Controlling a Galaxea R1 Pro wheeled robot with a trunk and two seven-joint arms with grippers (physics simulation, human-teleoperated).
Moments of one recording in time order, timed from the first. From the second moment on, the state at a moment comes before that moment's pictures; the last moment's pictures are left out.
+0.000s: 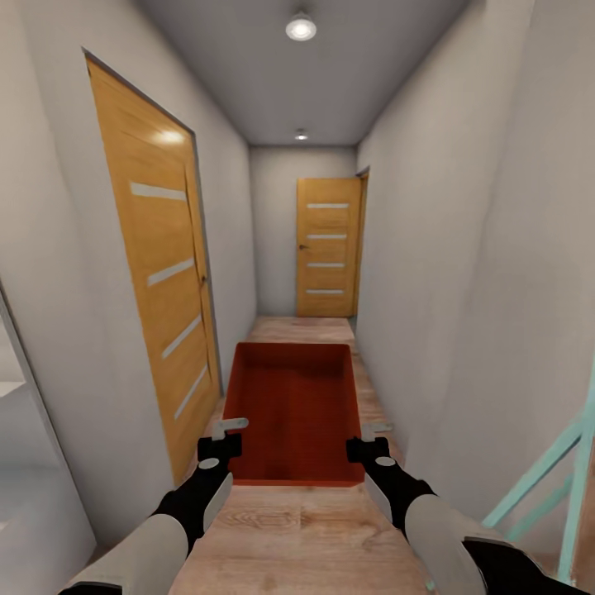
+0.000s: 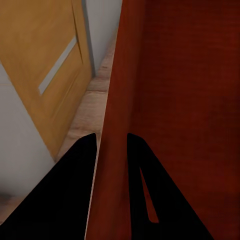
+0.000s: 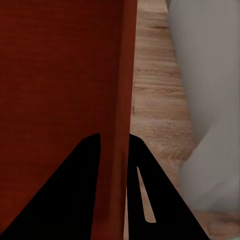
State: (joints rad) left arm -0.68 -0.13 -0.03 -0.41 0.01 -0.04 0.29; right arm -0.80 0.13 -0.15 -0.17 0.24 -0.09 -0.12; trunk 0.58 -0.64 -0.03
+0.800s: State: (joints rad) left arm -0.69 -0.13 -0.03 -0.41 0.01 -0.04 0.29; right arm -0.80 0.13 -0.15 -0.17 0.24 -0.09 -0.12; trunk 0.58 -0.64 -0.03
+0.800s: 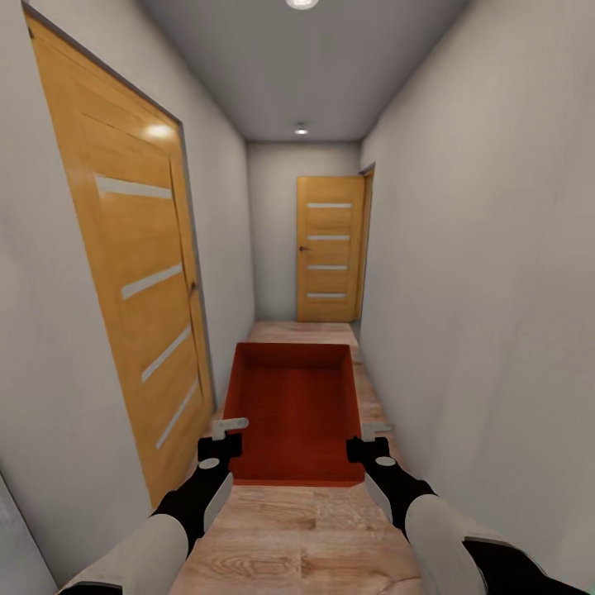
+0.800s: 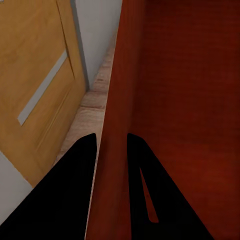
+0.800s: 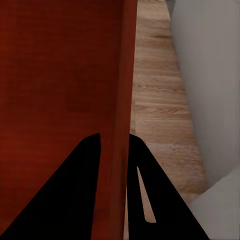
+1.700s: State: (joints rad) left arm -0.68 -0.14 -0.03 -0.41 0.02 -0.04 0.30; right arm -0.80 0.13 -0.15 -0.17 0.24 -0.09 -0.11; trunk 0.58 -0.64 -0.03
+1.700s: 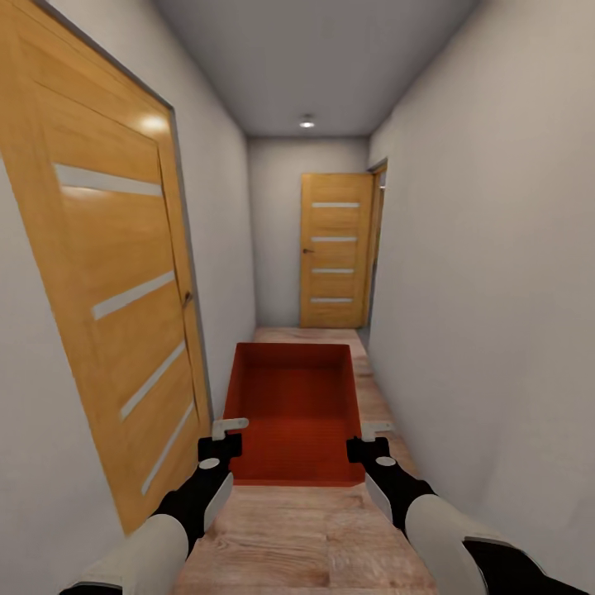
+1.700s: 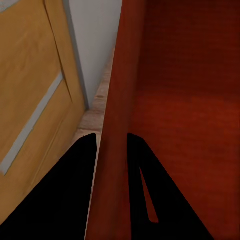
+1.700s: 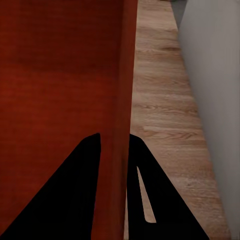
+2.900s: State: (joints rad) left arm -0.69 -0.14 -0.03 -0.41 0.01 -0.04 0.29; right arm -0.80 0.13 -0.15 -0.17 0.24 -0.09 -0.11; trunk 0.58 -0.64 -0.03
